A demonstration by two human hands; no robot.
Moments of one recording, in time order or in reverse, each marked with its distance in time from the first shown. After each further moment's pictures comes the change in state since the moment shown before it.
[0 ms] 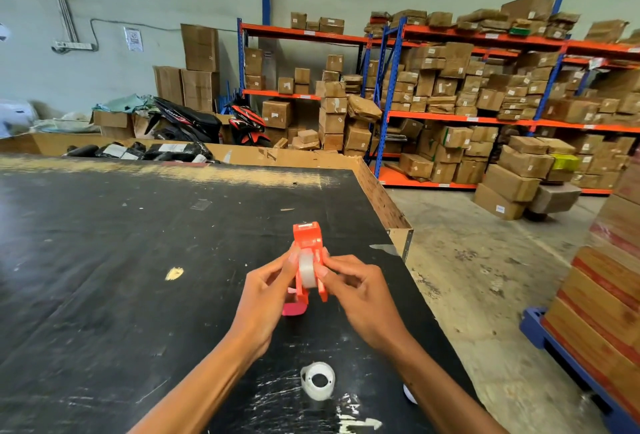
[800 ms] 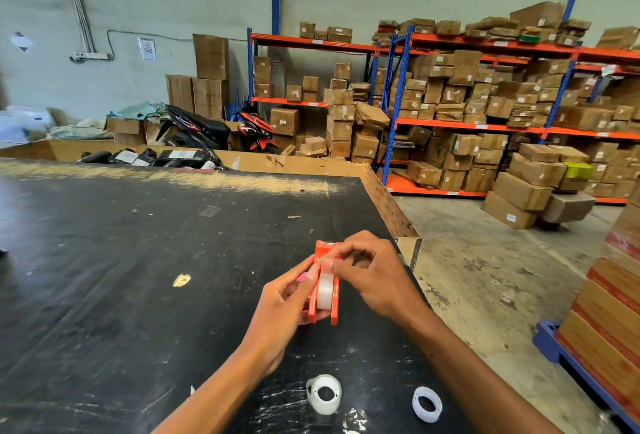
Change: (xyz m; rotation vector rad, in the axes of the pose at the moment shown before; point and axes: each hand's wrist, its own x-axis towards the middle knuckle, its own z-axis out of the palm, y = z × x) left_hand -0.004 0.005 0.008 -0.059 -0.043 -0.083; right_hand 0.038 -0.014 -0.019 -0.317 -0.036 -0.018
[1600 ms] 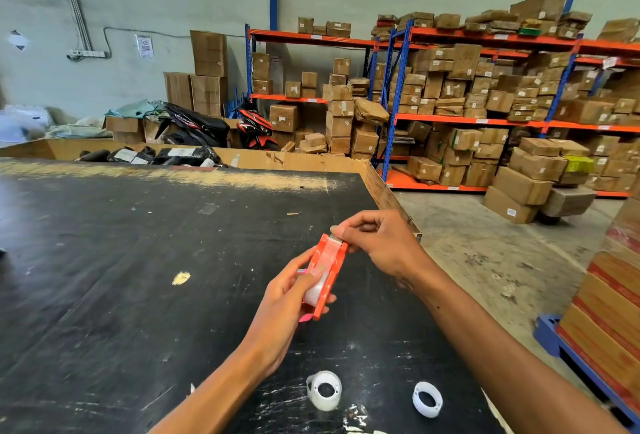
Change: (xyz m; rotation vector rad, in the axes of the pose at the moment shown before) left_hand 0.001 0.000 0.002 -0.040 -0.035 0.000; right_hand 0.030 -0.009 -0.020 0.137 -0.007 0.146
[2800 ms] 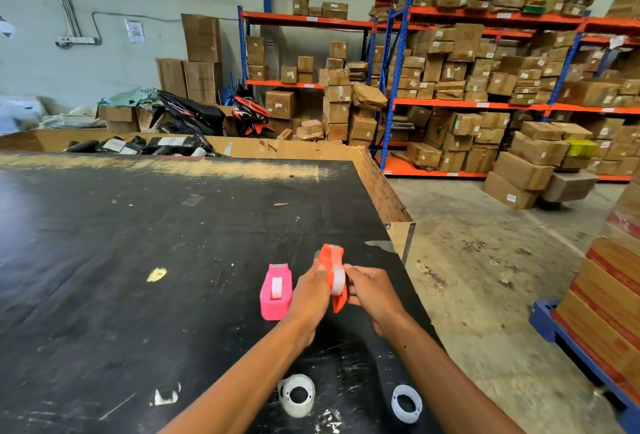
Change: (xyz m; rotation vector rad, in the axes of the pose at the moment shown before) left_hand 0.073 -0.060 0.062 0.242 0.160 -0.253; right_hand -0.005 0.123 0.006 0.212 0.131 0.412
